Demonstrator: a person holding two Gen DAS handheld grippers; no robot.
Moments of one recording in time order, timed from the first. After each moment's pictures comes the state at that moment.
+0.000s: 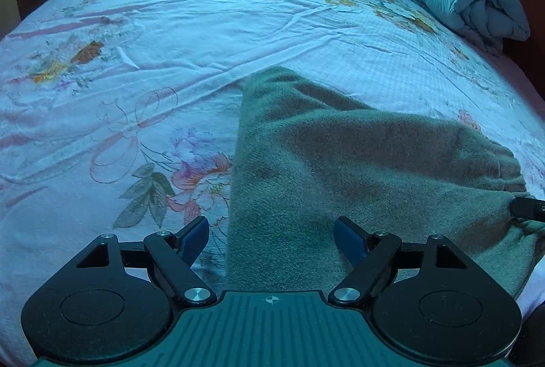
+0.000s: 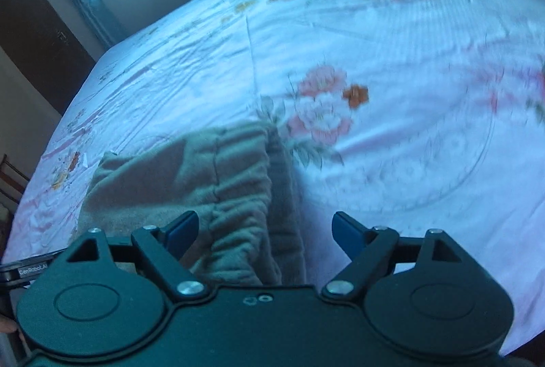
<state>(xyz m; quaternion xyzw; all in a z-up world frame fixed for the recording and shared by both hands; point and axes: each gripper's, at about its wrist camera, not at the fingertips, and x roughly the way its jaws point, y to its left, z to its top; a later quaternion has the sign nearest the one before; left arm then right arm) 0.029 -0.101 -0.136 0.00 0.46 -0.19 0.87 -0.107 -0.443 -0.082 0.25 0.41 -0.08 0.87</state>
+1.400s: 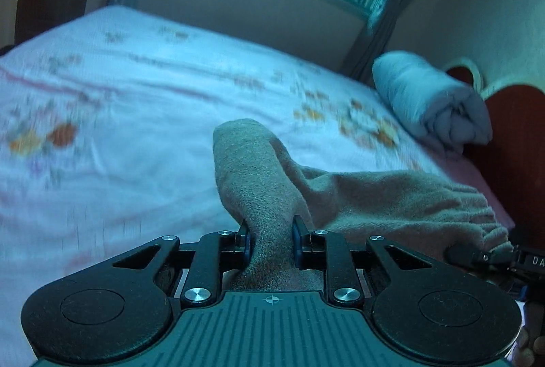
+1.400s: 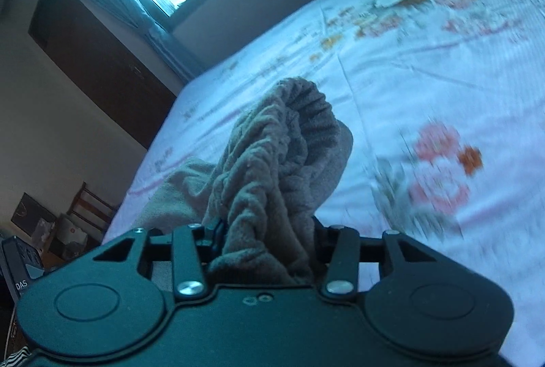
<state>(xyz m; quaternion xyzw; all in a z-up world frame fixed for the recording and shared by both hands) 0.090 -0.091 -0.046 -0.13 0.34 -0.22 0.91 -0.052 -0.428 -0.024 0.32 0.32 0.05 0.89</state>
